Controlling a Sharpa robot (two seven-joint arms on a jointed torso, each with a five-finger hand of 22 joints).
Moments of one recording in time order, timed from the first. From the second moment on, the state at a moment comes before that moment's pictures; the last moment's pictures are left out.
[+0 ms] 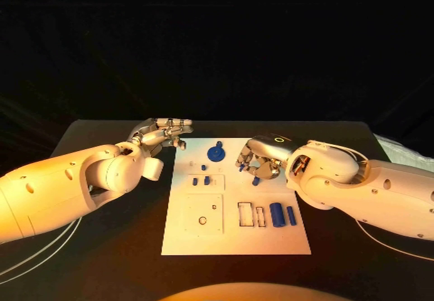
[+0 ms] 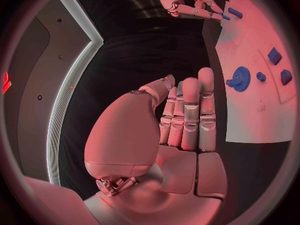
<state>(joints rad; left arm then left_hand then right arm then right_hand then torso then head) 1.17 -0.85 -0.02 1.48 0.00 -0.23 0.29 1.40 -0.16 0.47 0.00 0.10 1.06 0.17 0.09 0.07 1.17 0.10 0.15 0.09 1.20 0.01 1.01 0.52 0.17 1.22 0.11 0.52 0.98 1.15 -0.85 -0.01 1.72 -1.65 -0.23 -0.20 1.43 -0.08 0.54 -0.03 0.06 1.18 0.13 0.07 0.08 1.23 0.07 0.08 0.07 1.47 -0.01 1.14 1.00 0.12 1.27 0.09 1.27 1.02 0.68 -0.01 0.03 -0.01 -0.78</state>
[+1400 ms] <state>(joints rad) 1.16 -0.84 -0.02 1.48 0.00 -0.23 0.29 1.40 -0.15 0.46 0.00 0.10 1.05 0.17 0.09 0.07 1.16 0.10 0.15 0.09 1.20 0.02 1.01 0.52 0.17 1.22 0.11 0.52 0.97 1.03 -0.70 -0.02 1.69 -1.66 -0.16 -0.14 1.42 -0.08 0.54 -0.03 0.06 1.18 0.13 0.07 0.08 1.23 0.07 0.08 0.07 1.47 -0.01 1.14 1.00 0.12 1.27 0.09 1.28 1.02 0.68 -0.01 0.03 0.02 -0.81</state>
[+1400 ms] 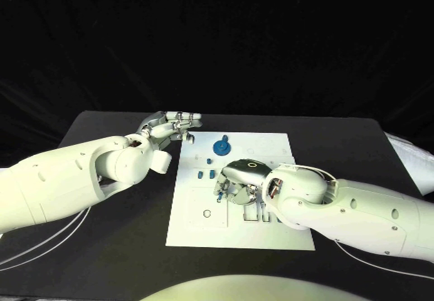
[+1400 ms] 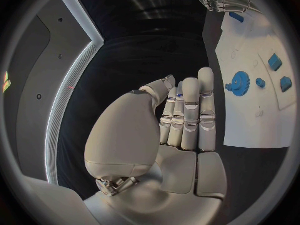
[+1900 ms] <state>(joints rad) 1.16 -0.84 -0.02 1.48 0.00 -0.23 0.28 1.40 -0.15 0.46 0.00 0.10 1.05 0.18 0.09 0.07 1.16 0.10 0.15 0.09 1.20 0.02 1.01 0.52 0.17 1.22 0.11 0.52 0.97 1.02 -0.68 -0.02 1.67 -1.68 -0.14 -0.14 1.42 -0.08 0.54 -0.03 0.05 1.18 0.13 0.07 0.08 1.23 0.08 0.08 0.07 1.47 -0.01 1.14 1.00 0.12 1.27 0.09 1.28 1.02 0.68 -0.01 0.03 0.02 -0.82</state>
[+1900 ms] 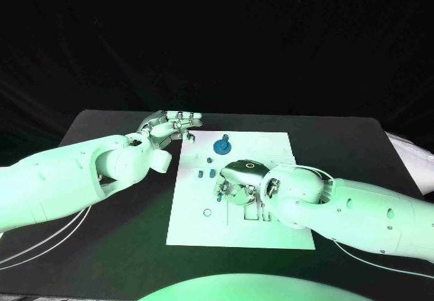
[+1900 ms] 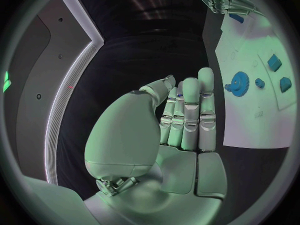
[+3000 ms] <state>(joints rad) 1.16 -0.84 -0.02 1.48 0.00 -0.22 0.28 1.39 -0.15 0.46 -0.01 0.10 1.05 0.18 0.09 0.07 1.16 0.11 0.15 0.09 1.20 0.02 1.01 0.51 0.17 1.22 0.11 0.52 0.97 1.02 -0.69 -0.03 1.67 -1.70 -0.14 -0.14 1.33 -0.14 0.46 -0.03 0.11 1.00 0.17 0.06 0.07 1.03 0.12 0.08 0.06 1.47 0.02 1.11 0.95 0.12 1.24 0.13 1.25 0.96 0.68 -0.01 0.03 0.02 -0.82</state>
